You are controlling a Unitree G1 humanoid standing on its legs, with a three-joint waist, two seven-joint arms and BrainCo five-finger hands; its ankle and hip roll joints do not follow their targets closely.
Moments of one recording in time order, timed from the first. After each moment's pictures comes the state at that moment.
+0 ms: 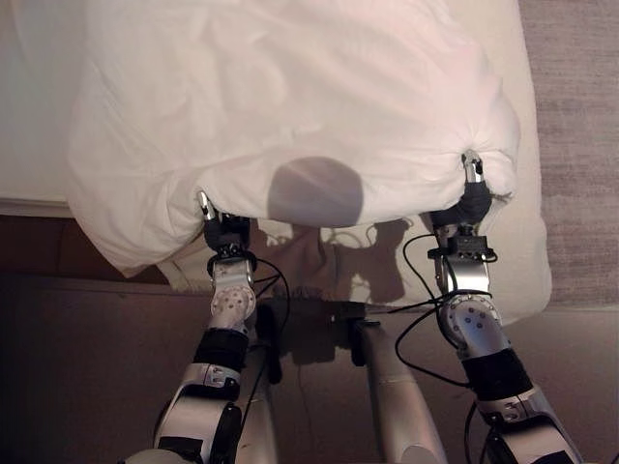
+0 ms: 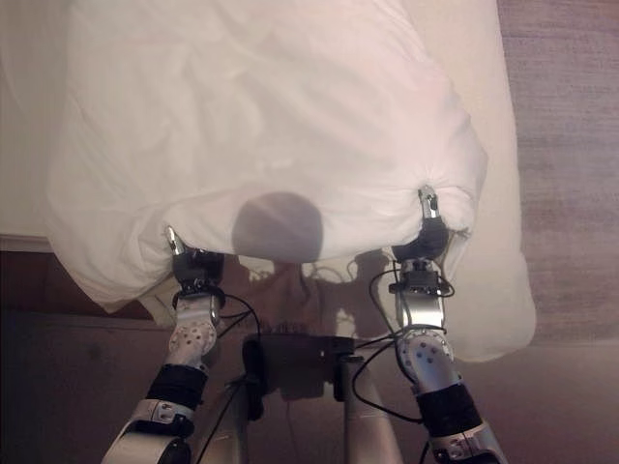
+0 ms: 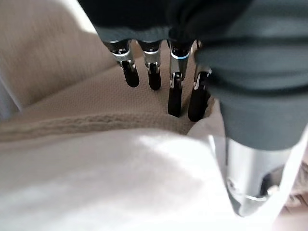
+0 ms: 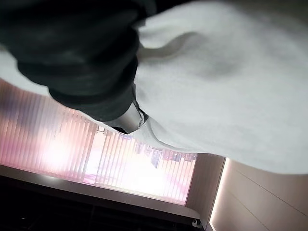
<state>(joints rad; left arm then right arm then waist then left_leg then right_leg) -0.56 0.10 0.05 0.43 -1.55 -0.36 0.03 -0.41 -0.24 0.13 -0.06 1.54 -0.35 0.18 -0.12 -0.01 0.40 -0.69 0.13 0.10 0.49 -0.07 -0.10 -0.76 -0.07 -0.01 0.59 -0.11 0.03</state>
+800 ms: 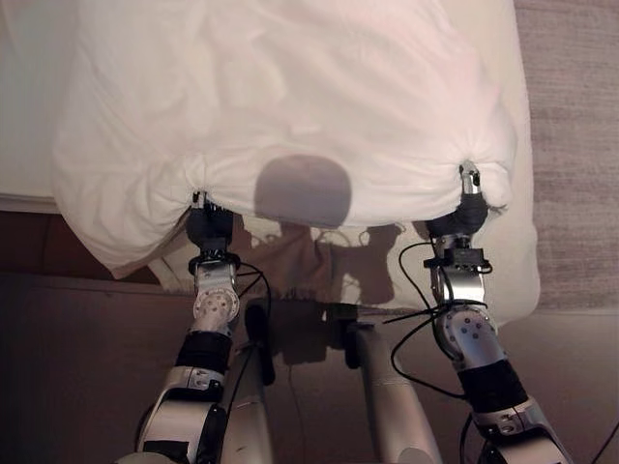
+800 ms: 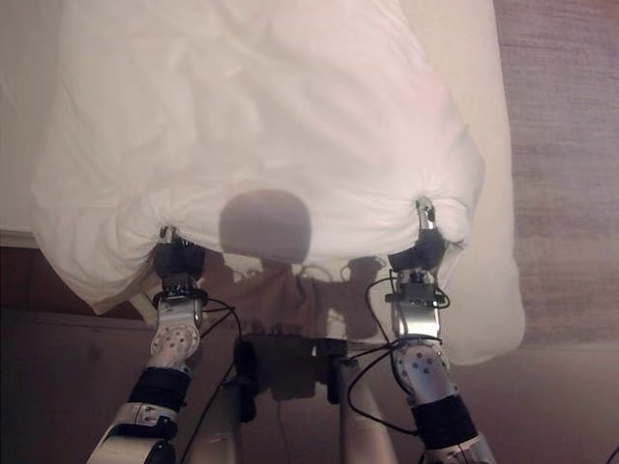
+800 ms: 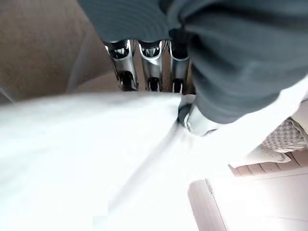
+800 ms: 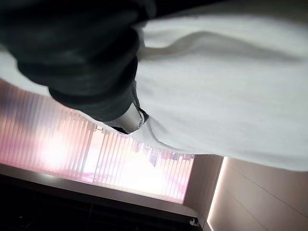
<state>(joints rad) -0.51 0.16 0.06 0.42 -1.51 -0.33 -0.11 -0.35 -0.20 0.16 -0.08 1.54 -0.35 0.21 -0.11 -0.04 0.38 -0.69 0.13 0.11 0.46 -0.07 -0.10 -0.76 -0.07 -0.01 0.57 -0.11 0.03</state>
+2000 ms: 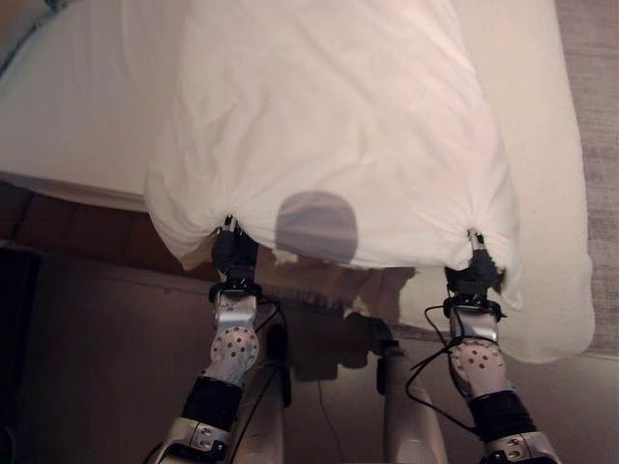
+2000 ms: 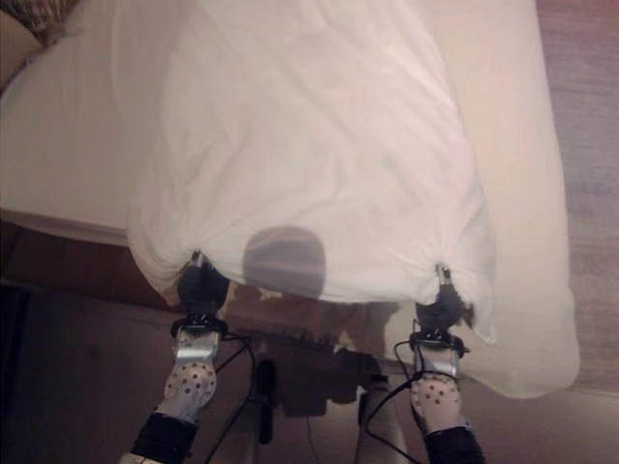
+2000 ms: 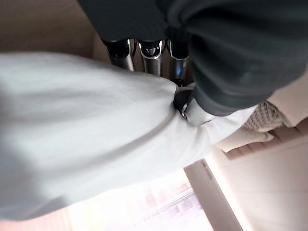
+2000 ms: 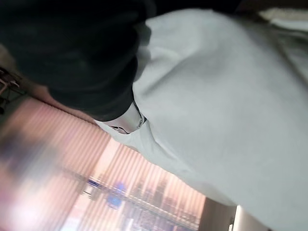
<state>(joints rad) -0.24 0.16 -0.13 0.16 -1.35 -0.37 0.04 -0.20 -0.16 0.06 0.18 1.44 -0.36 0.00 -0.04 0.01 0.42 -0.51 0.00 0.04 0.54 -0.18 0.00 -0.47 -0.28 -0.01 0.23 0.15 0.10</state>
